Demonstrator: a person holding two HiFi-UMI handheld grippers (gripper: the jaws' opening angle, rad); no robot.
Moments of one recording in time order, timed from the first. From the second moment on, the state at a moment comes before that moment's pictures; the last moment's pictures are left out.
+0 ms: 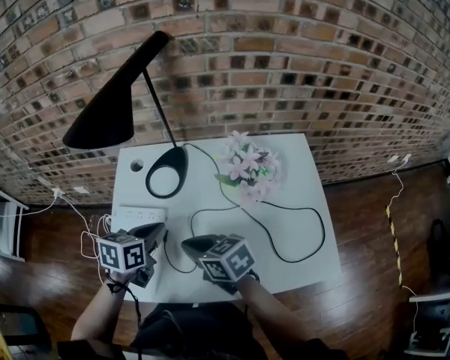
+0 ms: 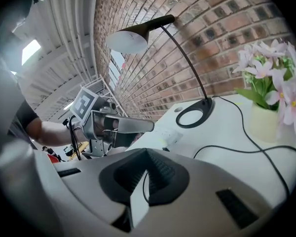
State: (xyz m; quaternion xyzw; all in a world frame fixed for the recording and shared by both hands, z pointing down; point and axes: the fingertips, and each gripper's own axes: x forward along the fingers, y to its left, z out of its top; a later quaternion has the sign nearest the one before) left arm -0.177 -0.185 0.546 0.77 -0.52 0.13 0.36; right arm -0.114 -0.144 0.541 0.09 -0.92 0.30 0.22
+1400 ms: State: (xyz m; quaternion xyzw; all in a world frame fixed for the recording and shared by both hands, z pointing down) left arm -0.311 -0.173 0.493 0.79 -0.53 0.07 0.29; right arm -0.248 -0.131 0.508 0.11 -0.93 0.27 0.23
